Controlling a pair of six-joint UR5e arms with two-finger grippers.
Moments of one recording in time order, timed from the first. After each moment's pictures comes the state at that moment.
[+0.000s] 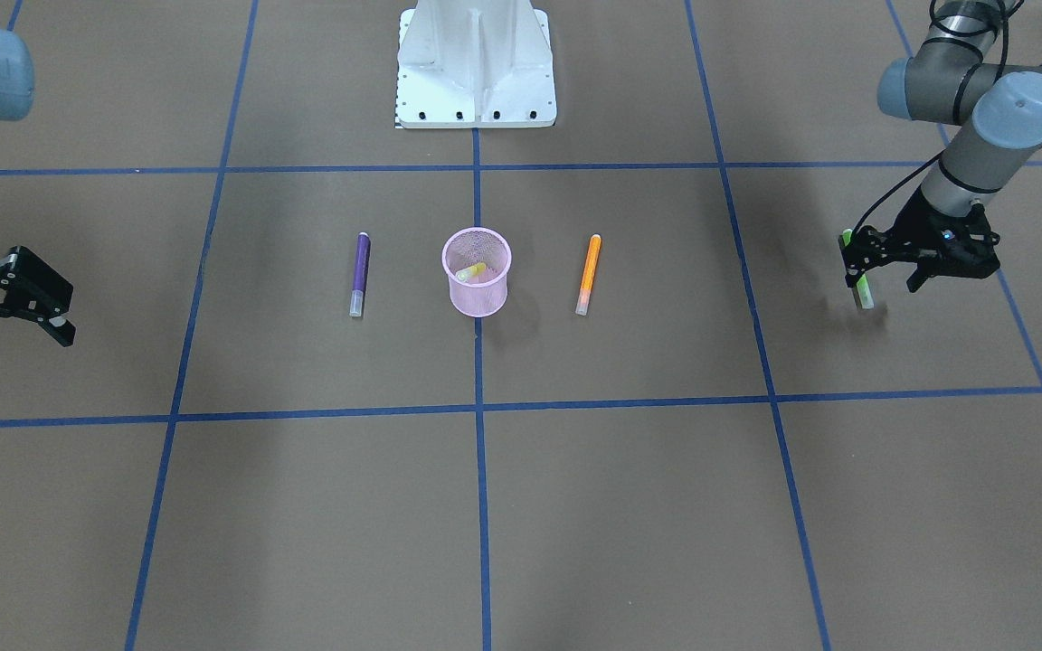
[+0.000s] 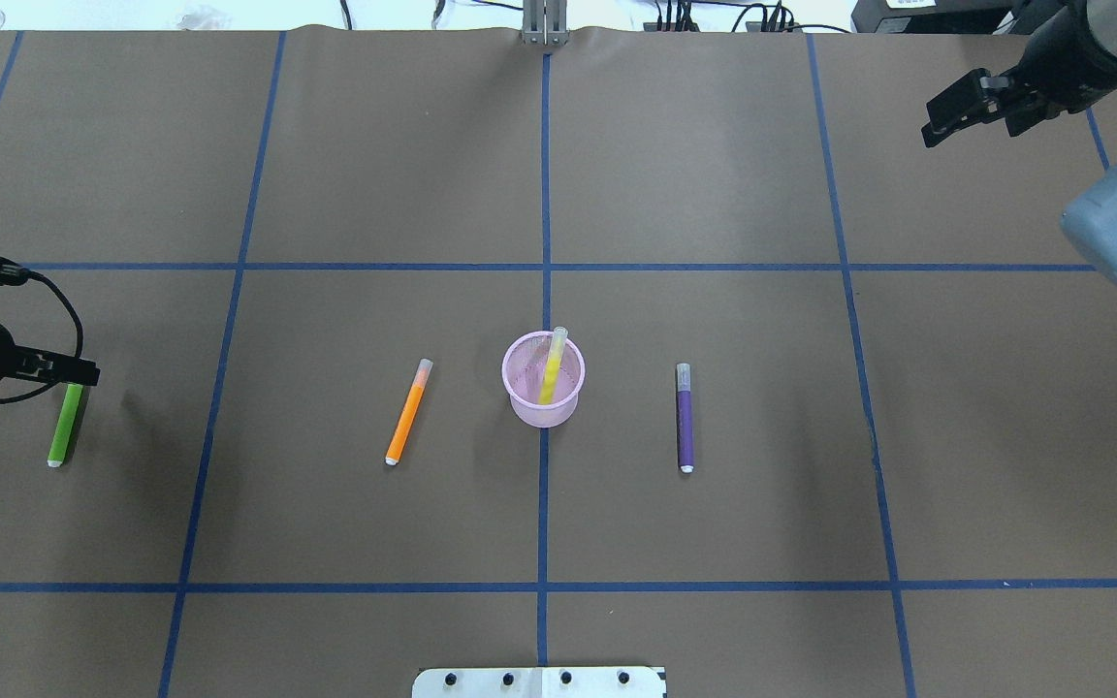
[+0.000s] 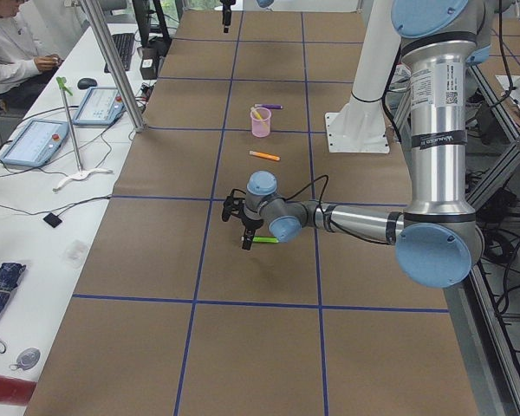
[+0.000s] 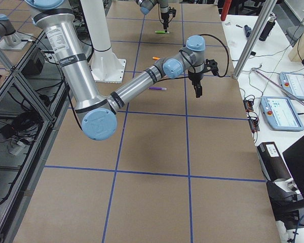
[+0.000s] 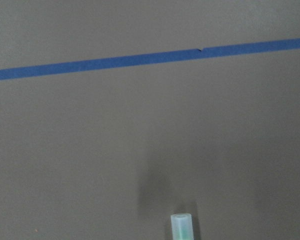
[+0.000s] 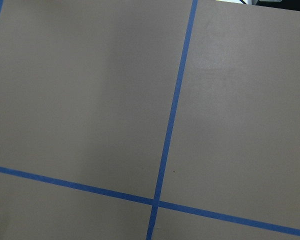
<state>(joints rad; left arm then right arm) -0.83 -1.47 -1.66 -2.30 -1.98 -0.83 1.16 -1.20 1.83 -1.54 2.21 0.54</state>
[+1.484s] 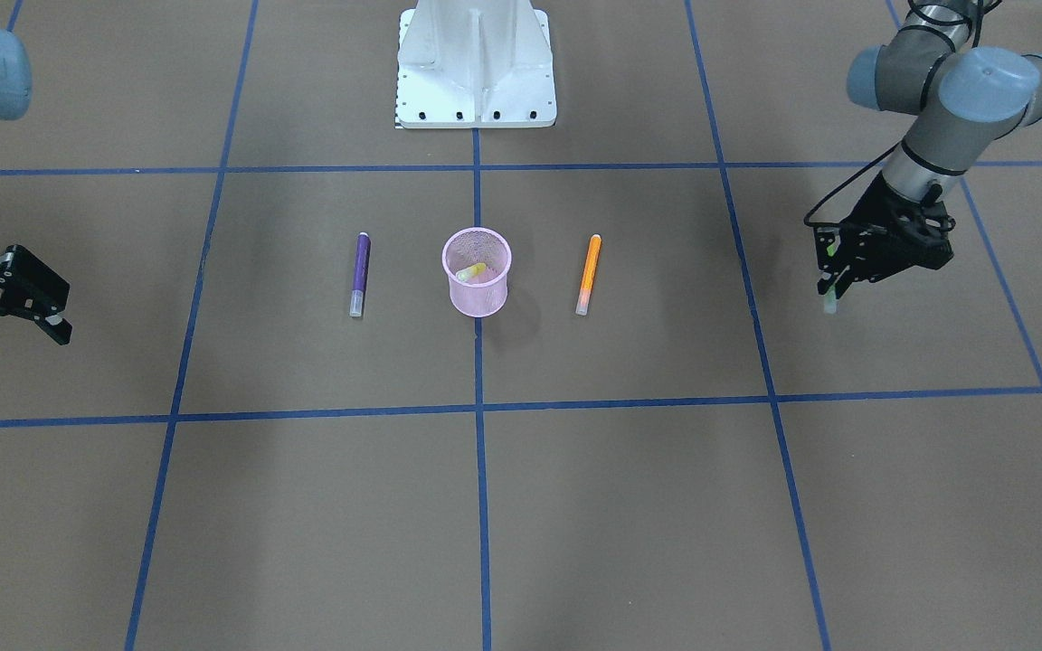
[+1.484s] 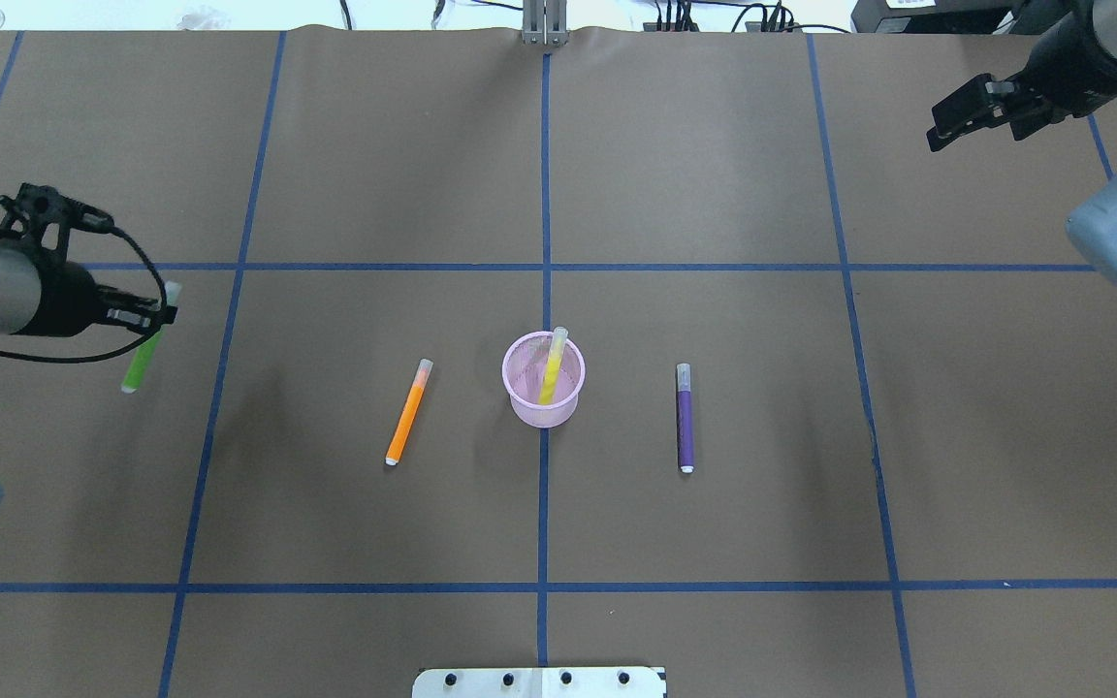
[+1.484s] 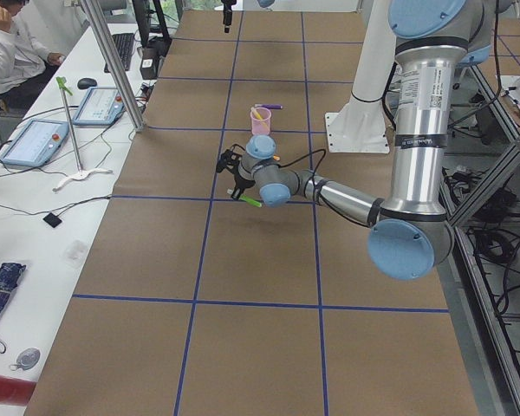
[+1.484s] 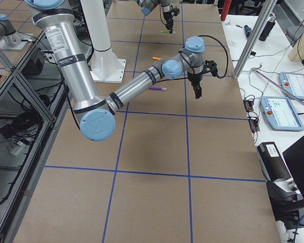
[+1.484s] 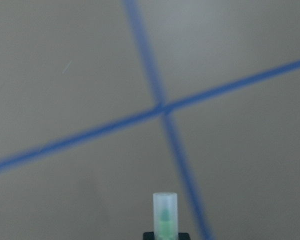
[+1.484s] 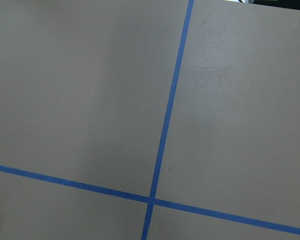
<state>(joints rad) -0.82 -1.67 -1.78 -2.32 -1.92 -0.68 1.16 -1.22 1.83 -1.54 2.20 0.54</state>
